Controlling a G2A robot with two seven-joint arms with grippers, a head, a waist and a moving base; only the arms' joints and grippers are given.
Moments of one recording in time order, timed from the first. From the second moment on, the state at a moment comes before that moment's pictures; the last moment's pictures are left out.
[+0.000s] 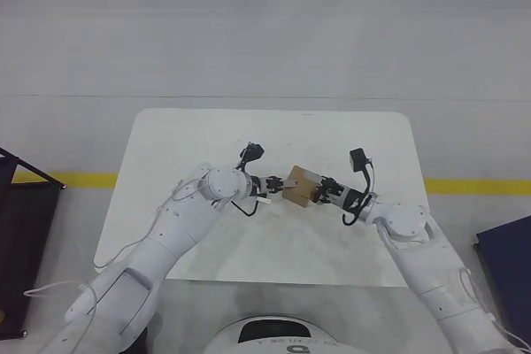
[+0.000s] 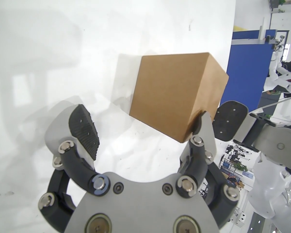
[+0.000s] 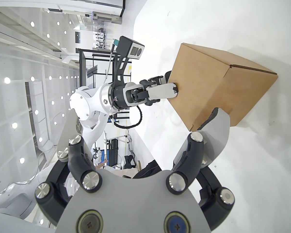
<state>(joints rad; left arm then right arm) 0.89 -1.38 -0.84 -0.97 0.28 0.04 -0.80 -1.35 -1.13 1.20 -1.45 0.14 -0.12 0.70</state>
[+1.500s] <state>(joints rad) 0.89 -1.39 -0.85 -0.93 0.24 0.00 -0.84 -1.25 -1.16 1.12 -1.32 0.18 -0.15 0.72</state>
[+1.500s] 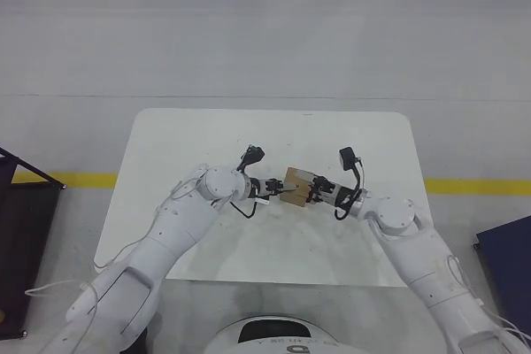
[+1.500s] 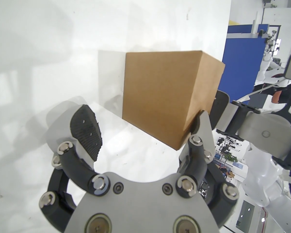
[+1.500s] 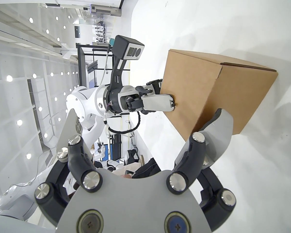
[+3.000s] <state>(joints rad) 1.07 -1.29 -1.13 -1.09 0.14 -0.09 -0.90 -1.29 -1.12 1.19 -1.65 -0.21 0.16 0.64</state>
